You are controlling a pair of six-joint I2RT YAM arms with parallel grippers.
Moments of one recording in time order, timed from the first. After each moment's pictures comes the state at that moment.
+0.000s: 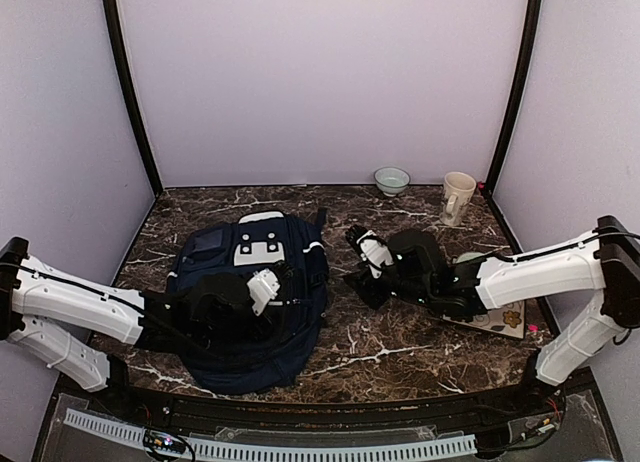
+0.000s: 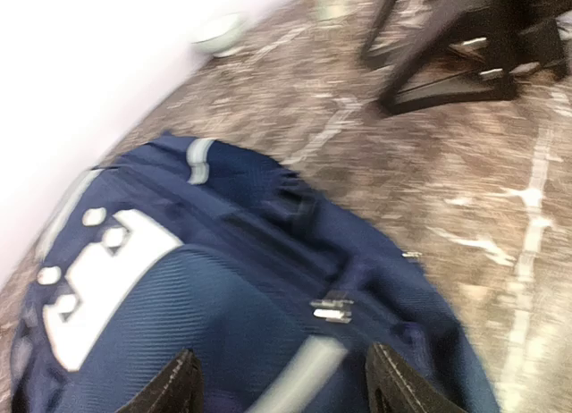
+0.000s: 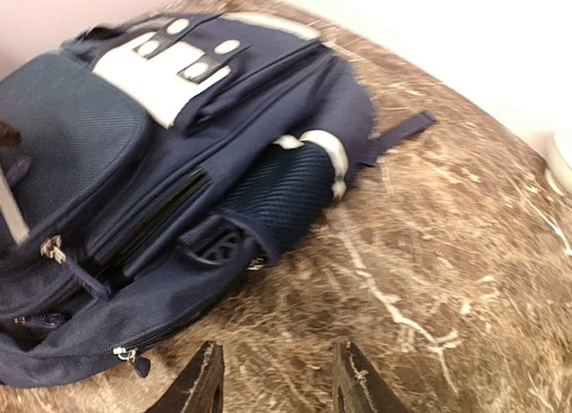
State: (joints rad) left arm -1.21 1.31 0.60 0.15 -0.54 0.07; right arm 1.01 1.51 0.78 0.20 0.20 0.03
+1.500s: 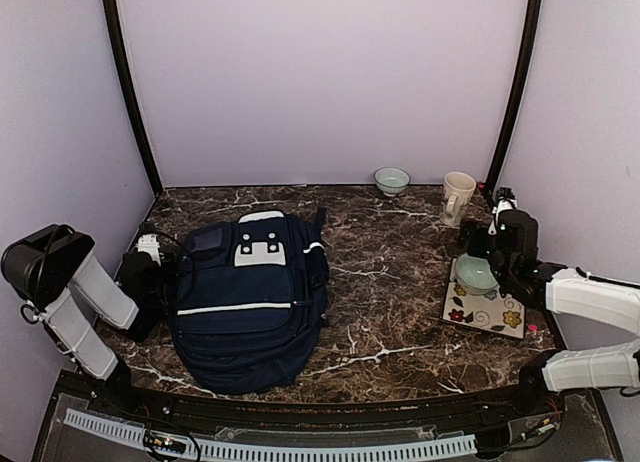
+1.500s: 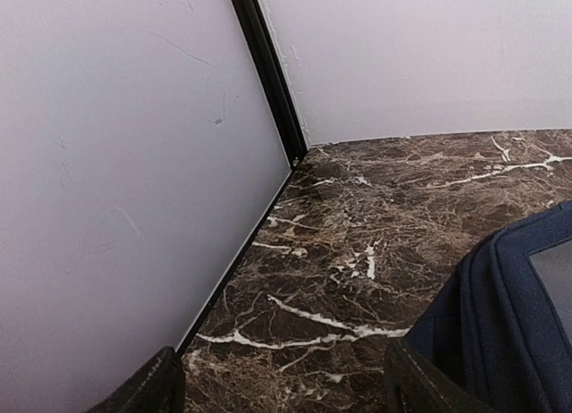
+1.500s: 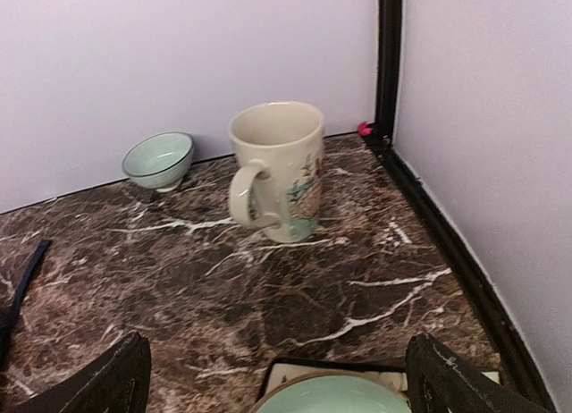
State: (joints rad) left arm -0.25 1.62 0.19 1.30 -0.70 0.18; right arm 0.42 1.05 0.47 0.25 0.50 0.29
